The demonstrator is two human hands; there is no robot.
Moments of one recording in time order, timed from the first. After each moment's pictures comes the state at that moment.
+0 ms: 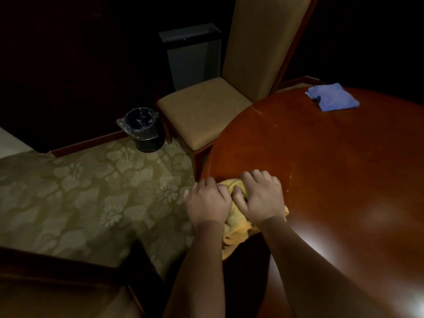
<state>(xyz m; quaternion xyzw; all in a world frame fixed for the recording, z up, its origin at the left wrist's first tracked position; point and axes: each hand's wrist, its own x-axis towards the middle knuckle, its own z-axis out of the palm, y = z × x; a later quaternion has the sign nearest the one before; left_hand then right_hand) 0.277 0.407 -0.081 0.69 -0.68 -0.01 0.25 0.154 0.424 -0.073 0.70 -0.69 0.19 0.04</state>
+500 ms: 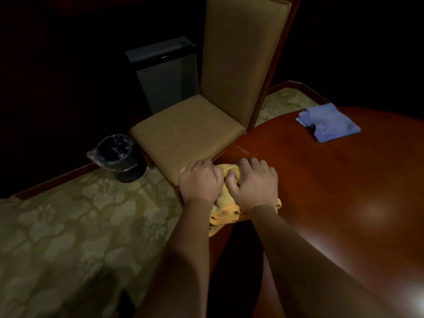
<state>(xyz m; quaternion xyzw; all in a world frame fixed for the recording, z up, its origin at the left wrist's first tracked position) 0.214 0.195 -0.089 0.59 -0.76 0.04 0.26 0.103 0.249 -0.081 0.60 -0.76 0.23 0.09</state>
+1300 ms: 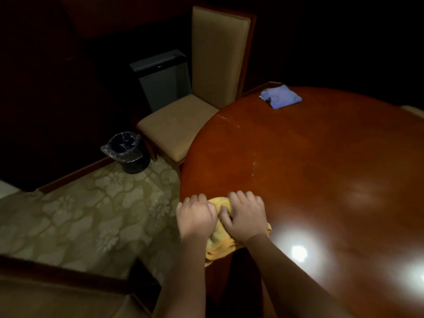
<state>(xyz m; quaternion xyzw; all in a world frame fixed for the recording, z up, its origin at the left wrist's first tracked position) 0.284 0.467 -0.067 0.59 -0.80 0.02 0.13 0.161 0.516 -0.067 0.65 -0.74 0.18 0.04</state>
